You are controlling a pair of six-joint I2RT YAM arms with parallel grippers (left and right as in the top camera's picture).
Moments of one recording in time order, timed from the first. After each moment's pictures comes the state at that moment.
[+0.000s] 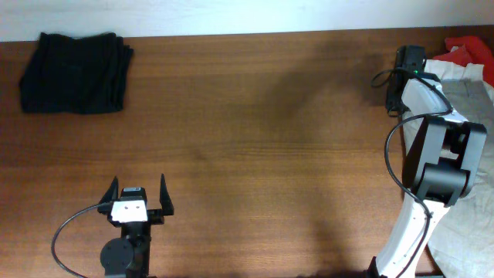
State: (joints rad) left arm 0.02 0.01 0.01 -0.08 -0.04 0.07; right arm -0.24 2.26 1.68 -0.57 0.48 -0.09
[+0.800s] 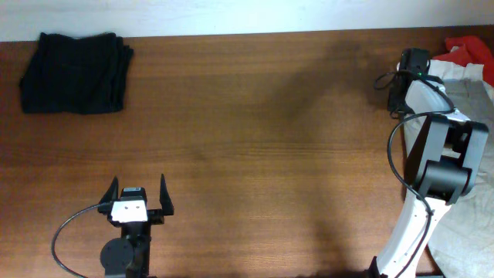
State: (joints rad) left arm 0.02 0.01 0.01 -0.08 -0.04 0.07; right arm -0.27 2.29 1.69 -0.56 0.42 -0.08
